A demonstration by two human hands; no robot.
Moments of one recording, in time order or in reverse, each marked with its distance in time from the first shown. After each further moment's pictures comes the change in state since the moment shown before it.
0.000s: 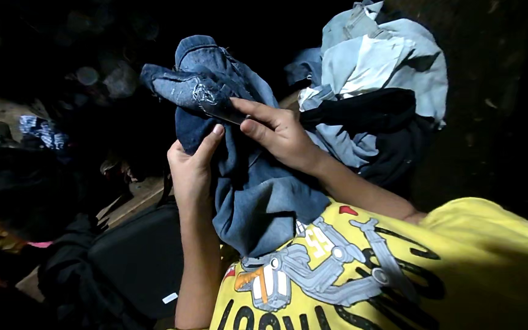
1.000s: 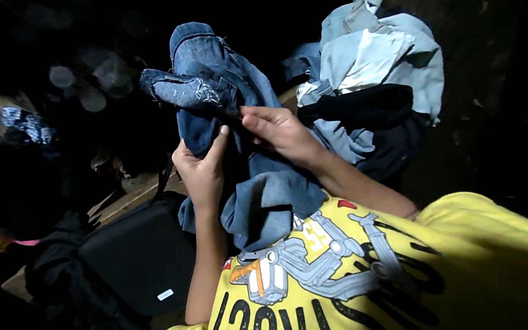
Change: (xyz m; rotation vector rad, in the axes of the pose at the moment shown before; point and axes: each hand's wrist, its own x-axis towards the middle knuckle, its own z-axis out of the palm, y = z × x) left_hand -0.006 -0.029 0.003 0.046 0.017 0.269; right_hand -0.006 -0.007 0.002 0.429 -0.020 0.329
